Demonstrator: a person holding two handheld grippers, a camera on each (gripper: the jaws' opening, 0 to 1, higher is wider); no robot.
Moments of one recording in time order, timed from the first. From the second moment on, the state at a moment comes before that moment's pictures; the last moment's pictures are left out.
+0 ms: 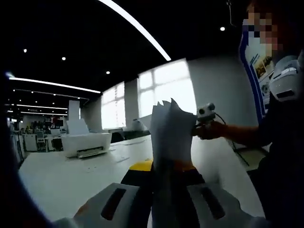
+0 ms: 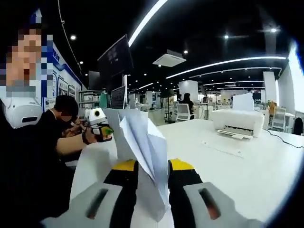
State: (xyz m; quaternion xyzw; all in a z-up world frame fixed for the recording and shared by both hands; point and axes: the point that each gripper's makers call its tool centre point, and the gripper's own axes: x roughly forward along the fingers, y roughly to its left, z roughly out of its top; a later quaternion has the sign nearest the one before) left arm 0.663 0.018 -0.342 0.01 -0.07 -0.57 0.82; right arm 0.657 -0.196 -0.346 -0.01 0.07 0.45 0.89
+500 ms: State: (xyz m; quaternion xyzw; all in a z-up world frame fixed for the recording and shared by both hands) left arm 0.665 0.015 -0.322 0.01 -0.09 -0.56 0.82; right arm 0.660 -0.188 -0.326 -0.04 0.04 0.44 0.90
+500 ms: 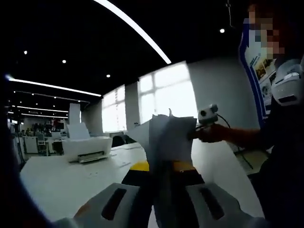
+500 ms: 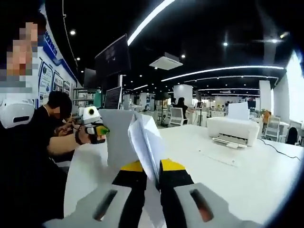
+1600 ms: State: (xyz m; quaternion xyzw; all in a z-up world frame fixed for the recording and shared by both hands) left arm 0.665 0.019 -0.341 -0.01 -0.06 -0.57 0.82; right arm 0.648 -0.199 -0.353 -0.03 0.08 0.45 0.89
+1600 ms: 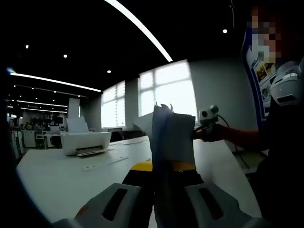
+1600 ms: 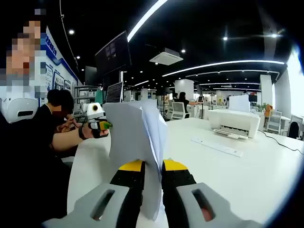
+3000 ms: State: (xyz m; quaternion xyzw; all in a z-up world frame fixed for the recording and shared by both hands) left arm 0.687 0.015 -0.346 -0.07 0.04 -0.54 0.84; right arm 0.646 -0.182 -0.356 0.08 0.16 0.47 0.86
